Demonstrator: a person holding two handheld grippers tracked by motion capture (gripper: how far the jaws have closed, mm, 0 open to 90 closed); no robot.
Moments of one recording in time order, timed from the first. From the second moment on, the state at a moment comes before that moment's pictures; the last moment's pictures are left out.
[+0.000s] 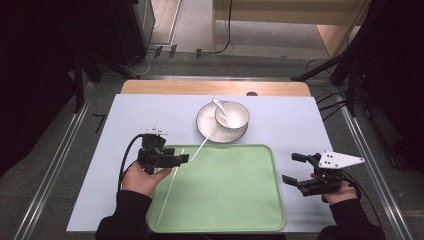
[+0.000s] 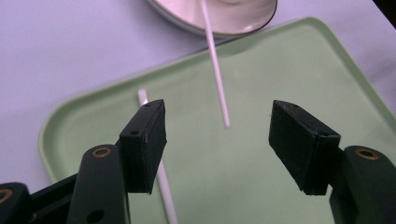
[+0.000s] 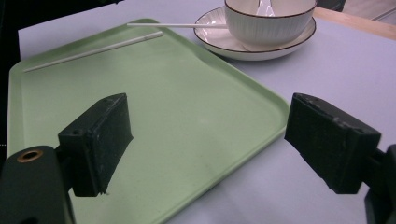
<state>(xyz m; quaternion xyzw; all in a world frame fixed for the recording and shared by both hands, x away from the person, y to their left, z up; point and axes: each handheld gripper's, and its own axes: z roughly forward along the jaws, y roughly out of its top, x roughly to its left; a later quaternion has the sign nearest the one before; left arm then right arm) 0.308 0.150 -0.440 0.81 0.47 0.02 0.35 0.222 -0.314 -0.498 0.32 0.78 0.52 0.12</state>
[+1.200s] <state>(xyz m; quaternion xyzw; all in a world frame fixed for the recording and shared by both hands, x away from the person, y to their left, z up) 0.429 0.054 -0.486 0.87 0.42 0.01 0.27 0.211 -0.323 -0.497 0.32 0.78 0.53 0.13</state>
